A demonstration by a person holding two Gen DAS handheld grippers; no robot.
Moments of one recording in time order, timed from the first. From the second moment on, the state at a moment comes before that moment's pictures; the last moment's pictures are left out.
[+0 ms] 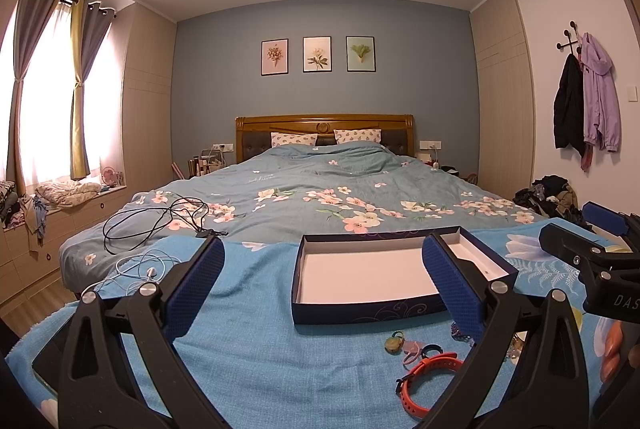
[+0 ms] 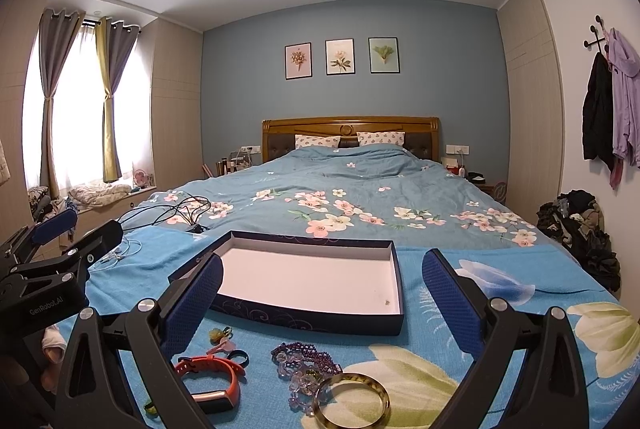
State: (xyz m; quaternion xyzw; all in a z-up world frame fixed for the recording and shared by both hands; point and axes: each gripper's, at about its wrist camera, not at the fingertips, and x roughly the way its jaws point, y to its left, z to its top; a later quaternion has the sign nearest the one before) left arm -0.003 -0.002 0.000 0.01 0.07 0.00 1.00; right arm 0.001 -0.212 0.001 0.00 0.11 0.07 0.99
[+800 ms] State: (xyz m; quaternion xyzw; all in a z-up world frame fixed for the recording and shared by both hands) left arm -0.002 -0.003 0.001 0.01 0.07 0.00 1.00; right arm 0.001 -0.211 0.002 0.00 0.11 0.08 0.99
